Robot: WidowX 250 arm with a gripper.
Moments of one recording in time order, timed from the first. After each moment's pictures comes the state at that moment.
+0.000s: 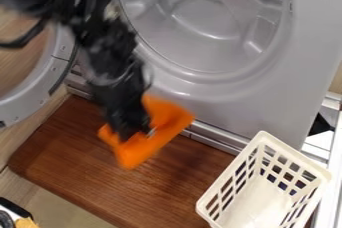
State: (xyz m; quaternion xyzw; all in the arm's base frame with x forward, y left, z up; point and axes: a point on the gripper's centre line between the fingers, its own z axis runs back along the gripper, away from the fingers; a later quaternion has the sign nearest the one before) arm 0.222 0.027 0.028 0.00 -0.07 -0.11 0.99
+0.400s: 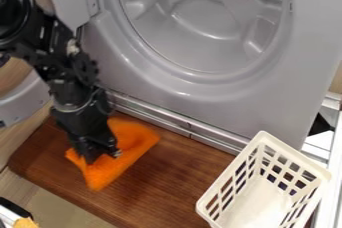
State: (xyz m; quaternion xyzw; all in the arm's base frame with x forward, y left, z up) arm 0.198 0.064 0.001 0.02 -0.05 -0.06 1.00
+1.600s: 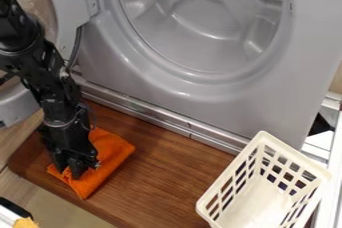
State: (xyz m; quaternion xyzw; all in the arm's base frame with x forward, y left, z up) arm 0.199 0.109 -0.062 0.01 0.02 -0.02 1.00
